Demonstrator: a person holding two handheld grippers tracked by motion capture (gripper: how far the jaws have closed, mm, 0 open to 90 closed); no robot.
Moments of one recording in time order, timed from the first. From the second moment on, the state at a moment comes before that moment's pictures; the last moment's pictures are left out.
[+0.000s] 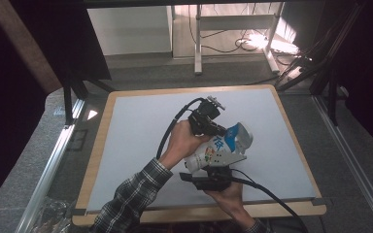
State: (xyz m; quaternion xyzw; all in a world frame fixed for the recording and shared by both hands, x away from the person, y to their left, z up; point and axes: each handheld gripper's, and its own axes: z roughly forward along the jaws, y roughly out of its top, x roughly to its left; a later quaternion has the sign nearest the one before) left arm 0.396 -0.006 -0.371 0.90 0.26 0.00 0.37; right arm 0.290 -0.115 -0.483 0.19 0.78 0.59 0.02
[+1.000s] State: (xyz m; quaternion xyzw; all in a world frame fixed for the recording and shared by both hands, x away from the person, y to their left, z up) left arm 0.397 -0.008 -0.370 0.90 0.26 0.00 0.36; right arm 0.290 -0.114 -0.482 0.19 0.78 0.60 0.02
